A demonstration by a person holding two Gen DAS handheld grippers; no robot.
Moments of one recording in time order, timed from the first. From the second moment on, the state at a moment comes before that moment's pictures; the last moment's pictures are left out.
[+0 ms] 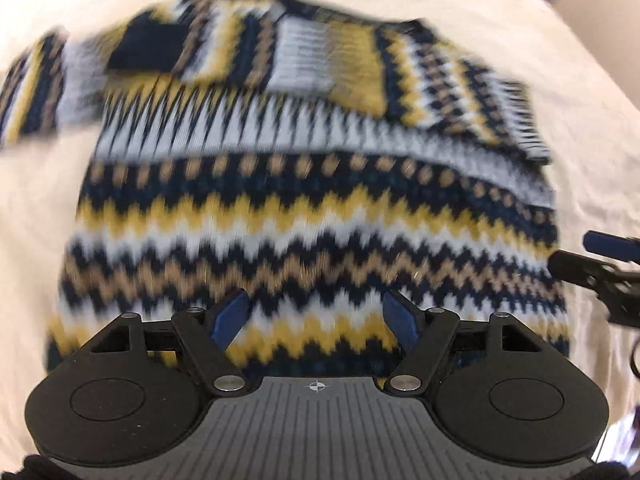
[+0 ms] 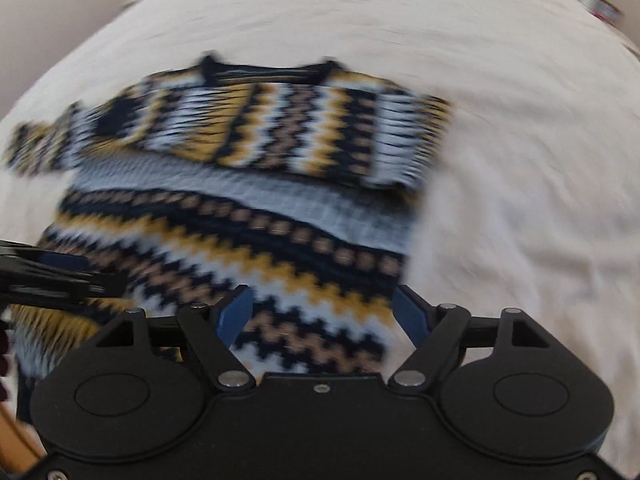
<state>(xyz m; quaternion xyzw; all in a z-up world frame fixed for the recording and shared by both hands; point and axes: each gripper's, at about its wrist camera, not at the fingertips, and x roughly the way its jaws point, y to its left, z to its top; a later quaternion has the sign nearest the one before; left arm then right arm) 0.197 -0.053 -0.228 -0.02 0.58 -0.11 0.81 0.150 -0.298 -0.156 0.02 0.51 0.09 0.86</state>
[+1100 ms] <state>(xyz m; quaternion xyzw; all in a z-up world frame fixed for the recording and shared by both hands) 0.219 -0.087 -0.269 -0.01 0.69 0.04 0.72 0.138 -0.290 -0.218 -0.04 0.52 0.26 0.81</state>
